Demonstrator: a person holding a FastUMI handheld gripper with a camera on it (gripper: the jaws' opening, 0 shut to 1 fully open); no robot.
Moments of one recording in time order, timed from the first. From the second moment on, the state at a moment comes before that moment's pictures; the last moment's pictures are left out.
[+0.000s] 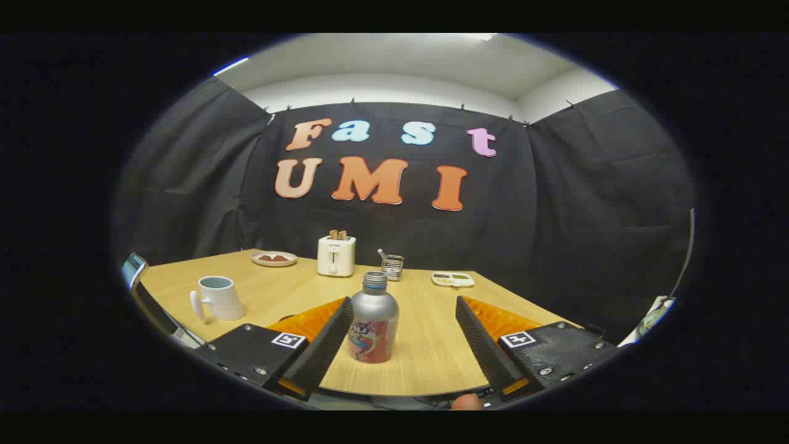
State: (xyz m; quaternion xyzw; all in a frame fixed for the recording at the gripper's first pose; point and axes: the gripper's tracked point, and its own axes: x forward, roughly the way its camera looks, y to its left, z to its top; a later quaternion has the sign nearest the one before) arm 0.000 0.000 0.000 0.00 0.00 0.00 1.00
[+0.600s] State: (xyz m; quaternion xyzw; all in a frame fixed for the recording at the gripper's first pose) arm 0.015 0.002 0.005 0.07 0.00 -0.02 1.00
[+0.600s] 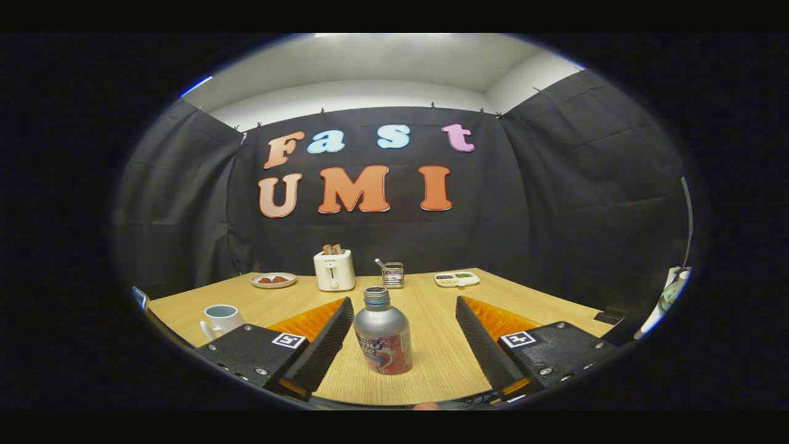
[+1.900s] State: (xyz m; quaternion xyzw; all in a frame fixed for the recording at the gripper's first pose) arm 0.048 0.027 -0.083 0.05 0.10 0.00 0.99
